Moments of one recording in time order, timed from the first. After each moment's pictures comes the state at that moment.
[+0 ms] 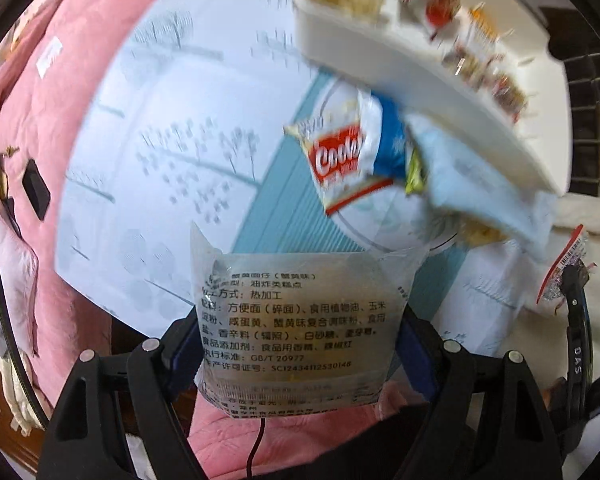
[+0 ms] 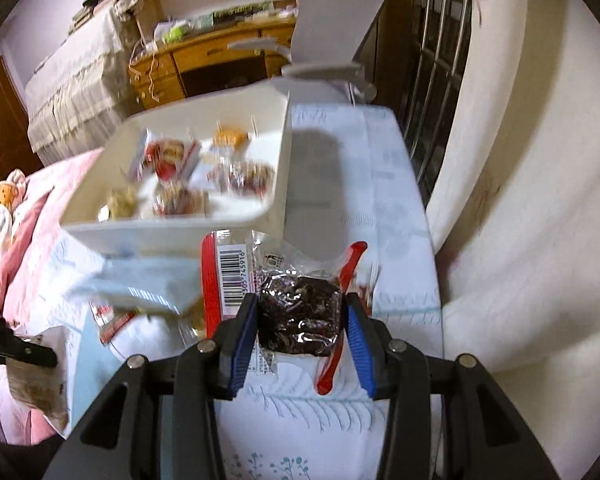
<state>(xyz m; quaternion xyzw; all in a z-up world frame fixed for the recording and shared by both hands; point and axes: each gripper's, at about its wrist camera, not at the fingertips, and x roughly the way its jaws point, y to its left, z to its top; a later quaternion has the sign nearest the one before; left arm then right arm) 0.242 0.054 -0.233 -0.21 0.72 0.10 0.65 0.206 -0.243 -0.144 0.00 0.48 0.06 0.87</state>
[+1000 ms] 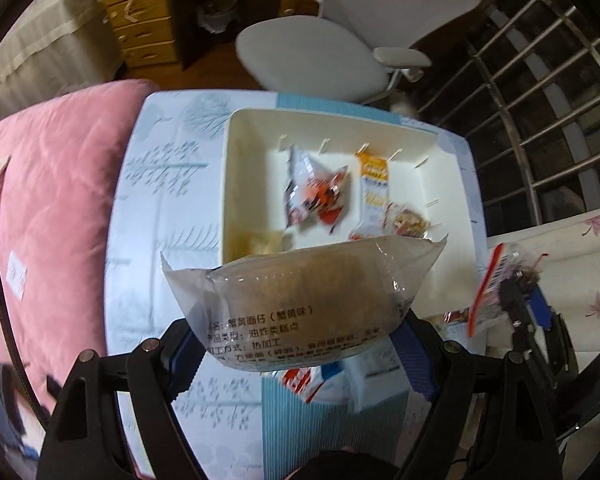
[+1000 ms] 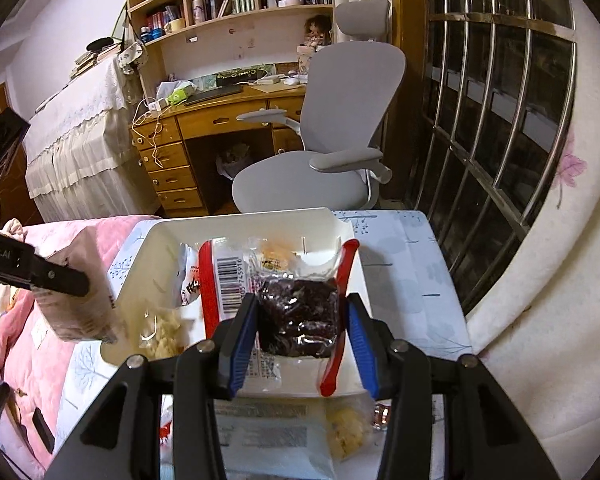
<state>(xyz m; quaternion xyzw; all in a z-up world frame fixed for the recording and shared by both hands) 0.378 0.085 -0.112 -0.09 0.61 -0.06 0.78 0.277 -0.145 -0.081 0.01 0.39 0.03 0.92</state>
